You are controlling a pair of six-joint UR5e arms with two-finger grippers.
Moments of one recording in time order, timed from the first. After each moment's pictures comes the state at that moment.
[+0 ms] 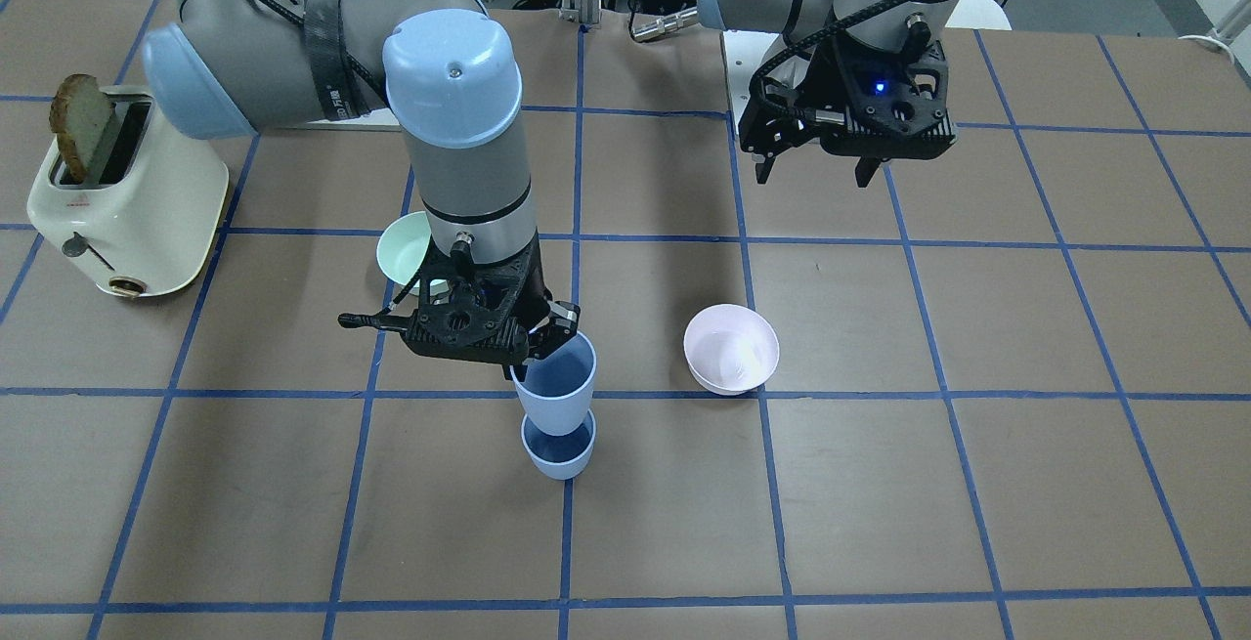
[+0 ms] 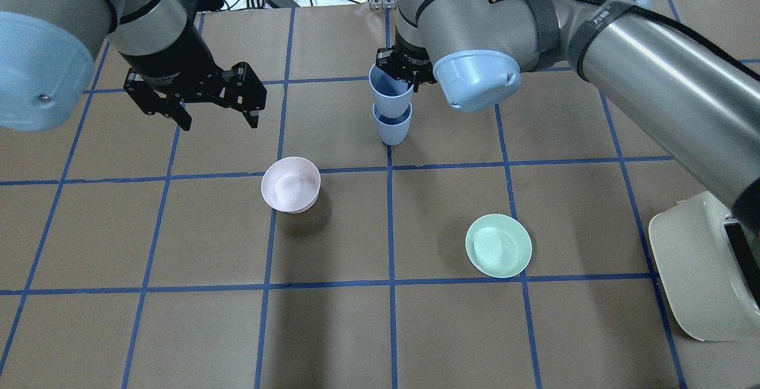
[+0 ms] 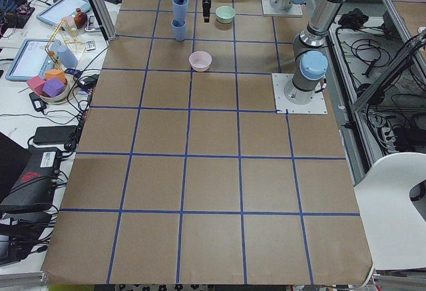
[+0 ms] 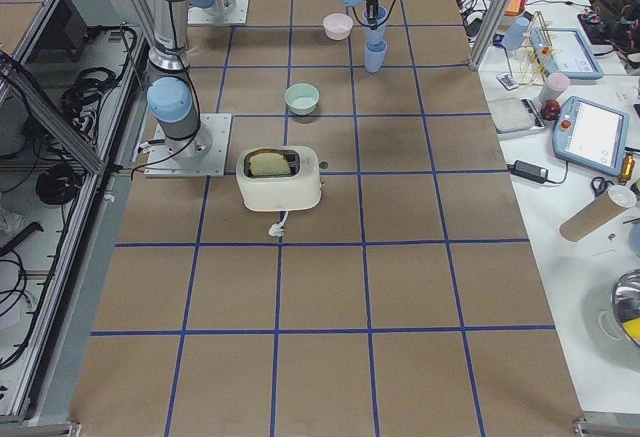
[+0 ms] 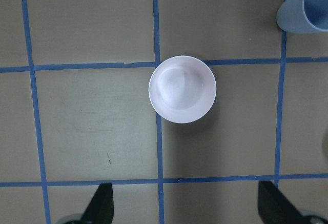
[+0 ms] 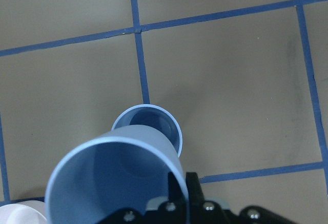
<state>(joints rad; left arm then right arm) -1.62 -1.54 -1.60 -1.57 1.57 -0.04 1.87 -1.22 1.51 -2.07 -1.58 0.44</state>
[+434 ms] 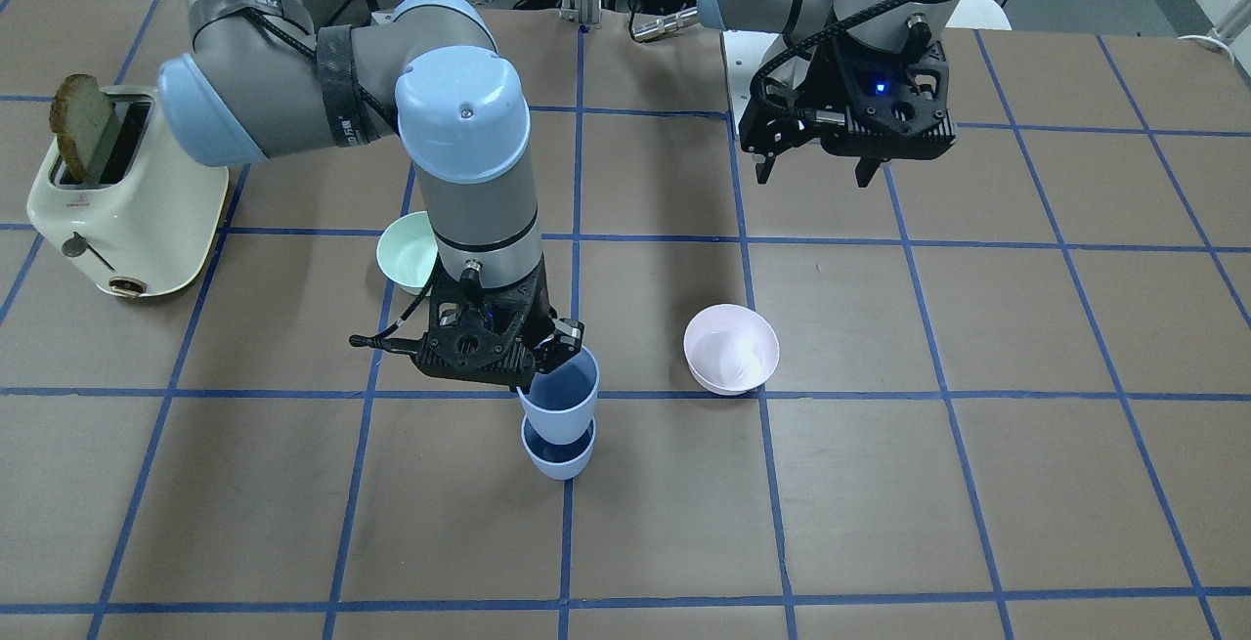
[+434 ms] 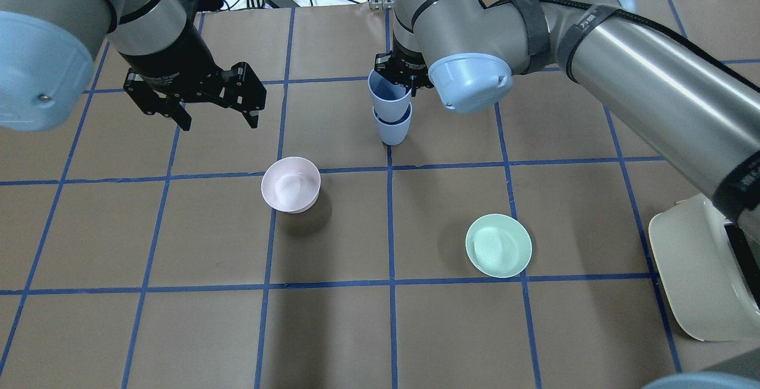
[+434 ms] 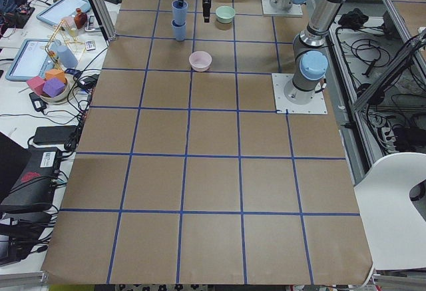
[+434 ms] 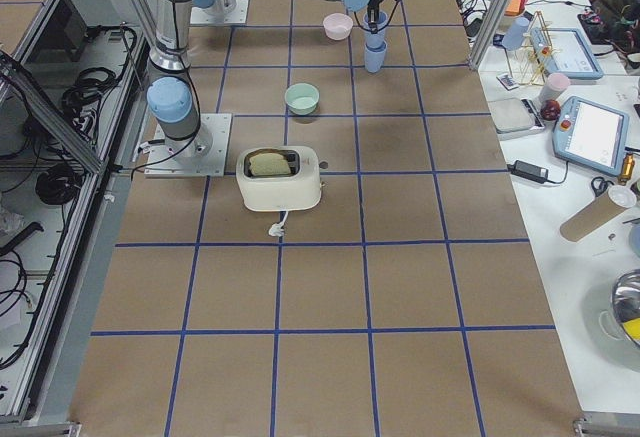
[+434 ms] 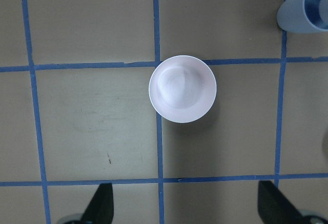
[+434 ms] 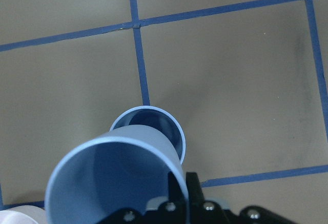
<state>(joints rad) -1.62 -1.54 -1.60 -1.58 1.57 -0.04 1.87 -1.19 1.50 -2.08 -1.57 0.44</state>
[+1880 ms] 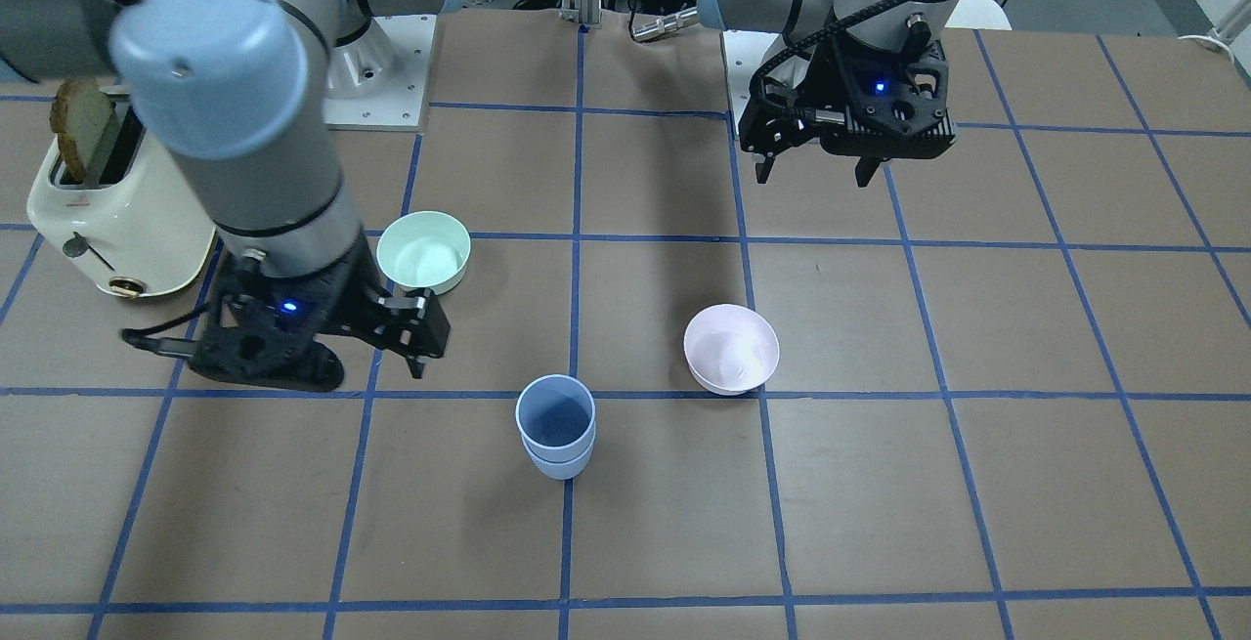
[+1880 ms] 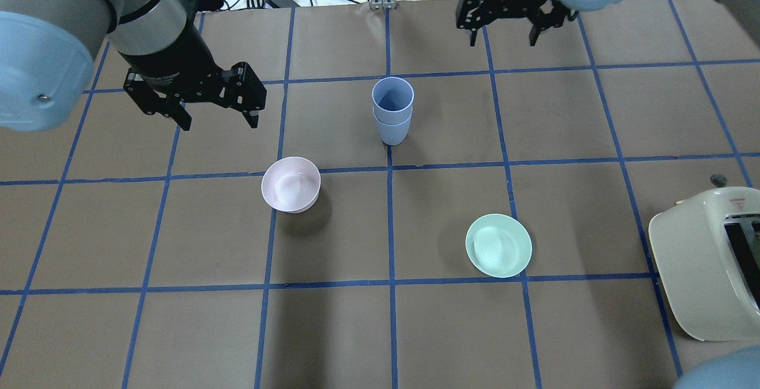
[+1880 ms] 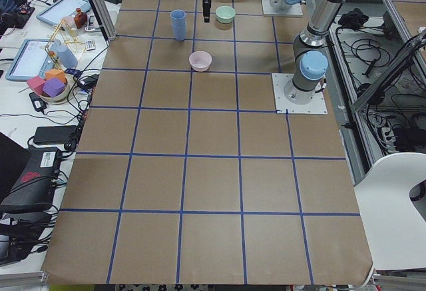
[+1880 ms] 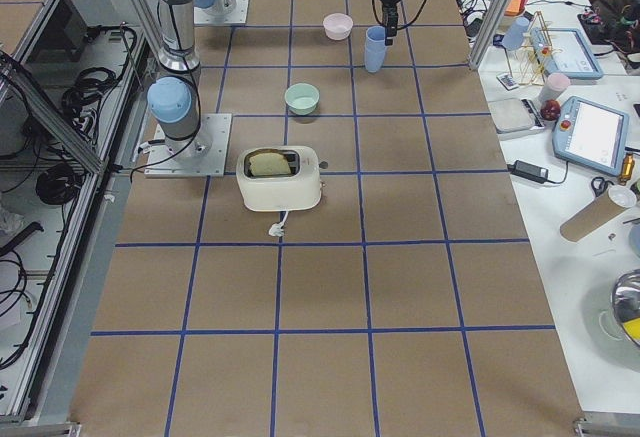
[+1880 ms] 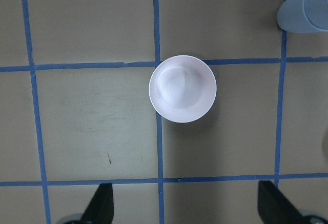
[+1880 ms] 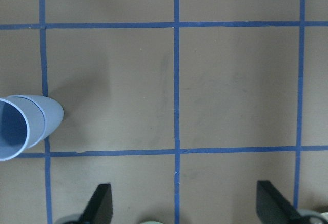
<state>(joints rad) -1.62 -1.54 -1.60 -1.58 1.57 -0.04 1.60 -1.34 1.34 -1.65 -1.61 0.00</state>
